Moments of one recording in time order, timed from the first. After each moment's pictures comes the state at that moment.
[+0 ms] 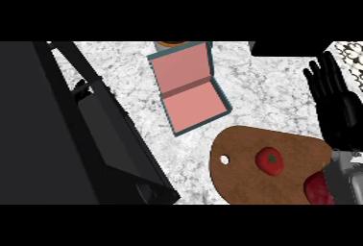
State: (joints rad) left arm -0.11 0.42 -0.29 -1.66 0.14 0.37 -0.14; right arm -0.23 -0.28 -0.02 -1.69 -0.22 -0.15 0.14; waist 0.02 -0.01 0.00
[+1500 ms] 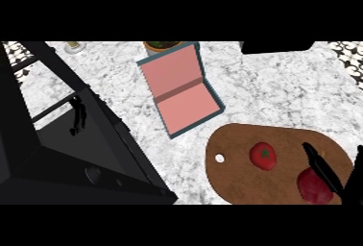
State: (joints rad) left arm -0.16 0.34 -0.37 -1.52 0.83 0.16 -0.49; right arm 0.19 -0.37 0.05 -1.49 0.60 -0.61 0.56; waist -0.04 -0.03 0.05
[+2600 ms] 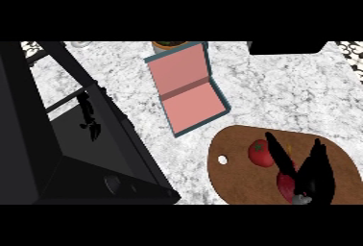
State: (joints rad) left arm -0.20 0.36 -0.39 -1.49 0.62 0.09 -0.41; right arm 0.08 -0.16 0.19 -1.61 0.95 -0.40 1.07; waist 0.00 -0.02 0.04
